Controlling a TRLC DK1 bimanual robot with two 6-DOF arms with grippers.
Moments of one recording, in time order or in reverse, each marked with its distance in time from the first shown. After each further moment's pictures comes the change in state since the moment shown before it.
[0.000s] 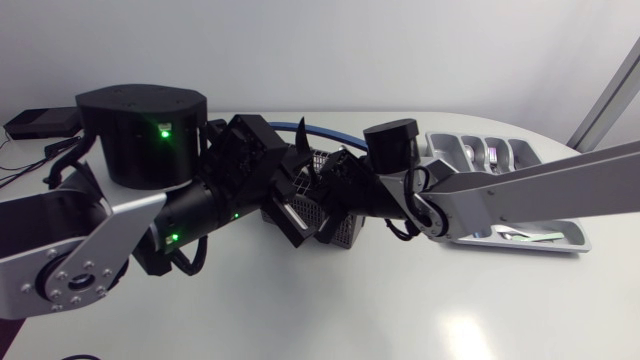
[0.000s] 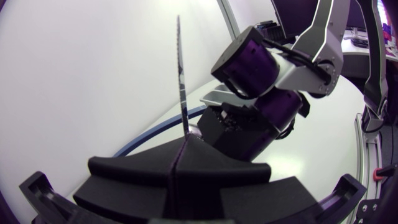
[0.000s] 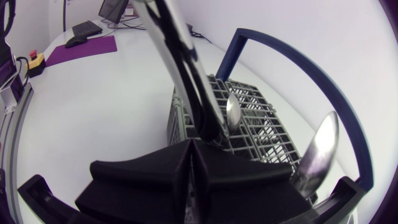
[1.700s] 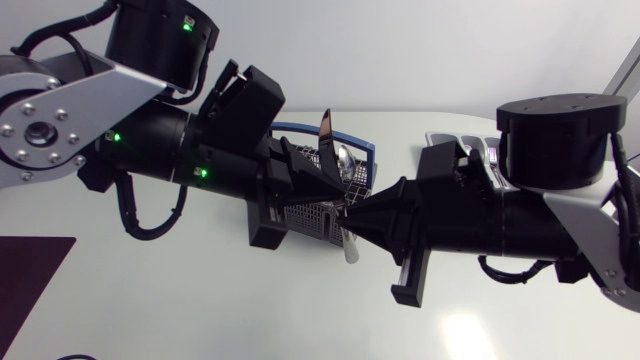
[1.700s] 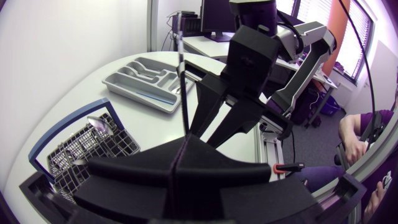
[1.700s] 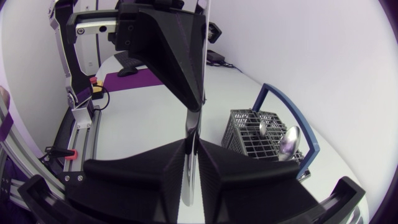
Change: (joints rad) left arm 0.124 0.068 0.357 -0.676 0.716 -0.059; right arm 0.021 -0.684 -0.211 -0.395 -0.229 0.088
